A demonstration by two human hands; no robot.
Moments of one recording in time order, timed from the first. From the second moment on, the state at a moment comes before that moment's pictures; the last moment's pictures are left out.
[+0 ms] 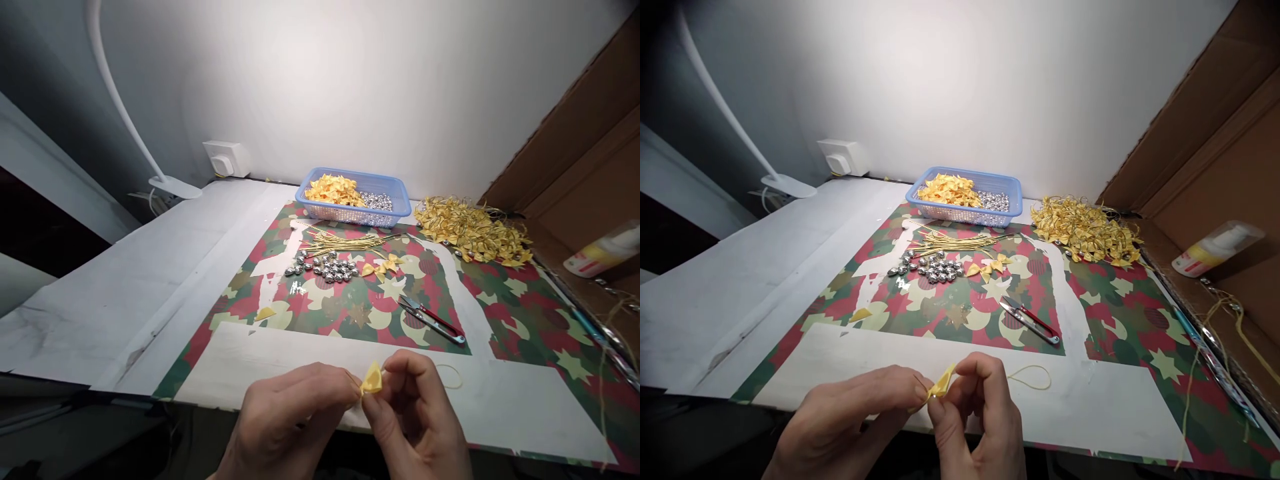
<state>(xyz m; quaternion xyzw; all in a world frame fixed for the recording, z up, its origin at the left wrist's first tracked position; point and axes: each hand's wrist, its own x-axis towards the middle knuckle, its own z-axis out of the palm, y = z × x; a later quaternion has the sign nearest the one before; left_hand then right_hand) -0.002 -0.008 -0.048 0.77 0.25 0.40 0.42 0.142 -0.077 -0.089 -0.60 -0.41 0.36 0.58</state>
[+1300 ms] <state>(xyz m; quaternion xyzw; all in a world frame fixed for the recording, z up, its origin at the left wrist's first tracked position) -0.001 0.012 -0.067 0.83 0.31 0.40 0.25 0.192 0.014 -0.041 -0.54 -0.57 0.48 0.40</state>
